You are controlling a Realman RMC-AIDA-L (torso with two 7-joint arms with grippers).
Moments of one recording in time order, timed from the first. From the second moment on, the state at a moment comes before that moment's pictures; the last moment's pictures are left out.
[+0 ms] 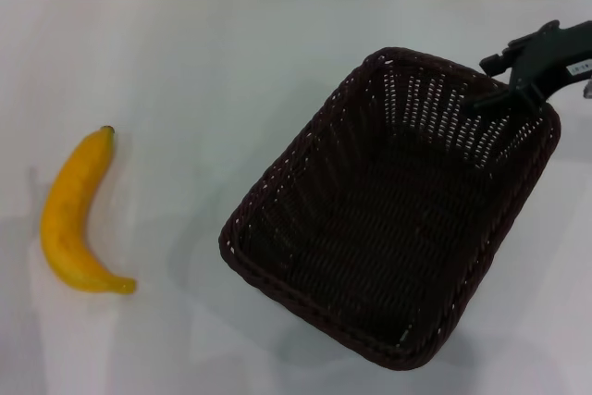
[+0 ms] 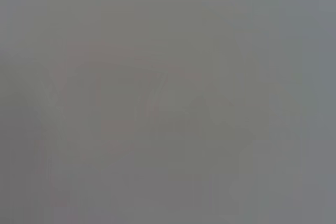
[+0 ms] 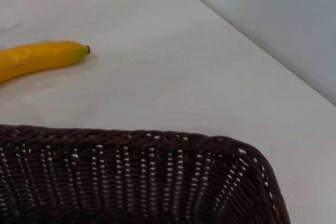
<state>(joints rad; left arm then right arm) 0.13 -2.06 2.37 0.87 -1.01 1.54 0.18 0.62 1.97 -1.16 -1.30 -2.28 -1.45 2.11</state>
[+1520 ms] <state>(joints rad) 0.14 -2.06 2.38 0.87 -1.01 1.54 0.18 0.79 1.94 -1.16 -0.94 -2.29 -1.29 1.97</state>
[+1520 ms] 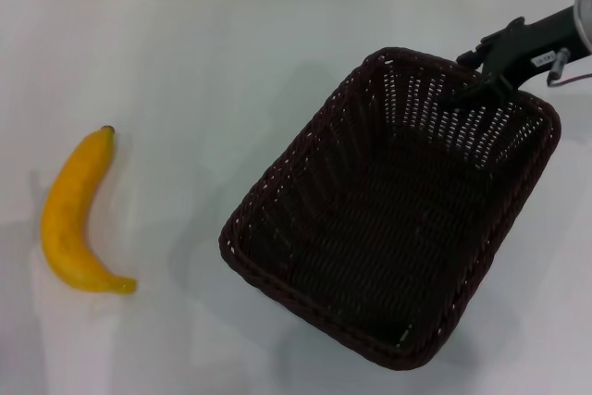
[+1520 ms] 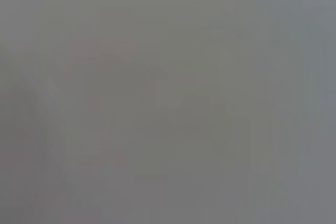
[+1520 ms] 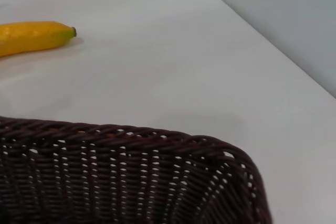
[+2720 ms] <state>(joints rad) 0.14 -2.06 2.39 0.87 -1.01 1.55 0.18 0.78 1.93 -1.10 -0.96 -2.41 -1.42 2.04</state>
